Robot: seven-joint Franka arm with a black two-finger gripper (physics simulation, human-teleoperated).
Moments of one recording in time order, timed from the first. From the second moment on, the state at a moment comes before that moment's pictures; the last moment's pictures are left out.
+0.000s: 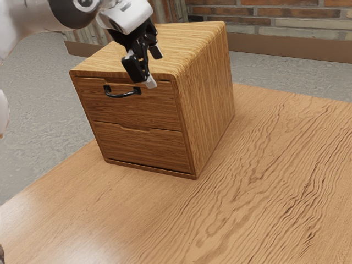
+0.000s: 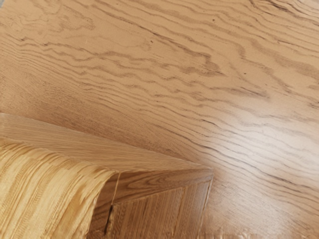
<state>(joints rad) -0.73 0.30 1.00 -1.05 -0.31 1.58 1.26</state>
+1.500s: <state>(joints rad) -0.62 -0.19 0.75 -1.71 0.14 2.05 1.41</state>
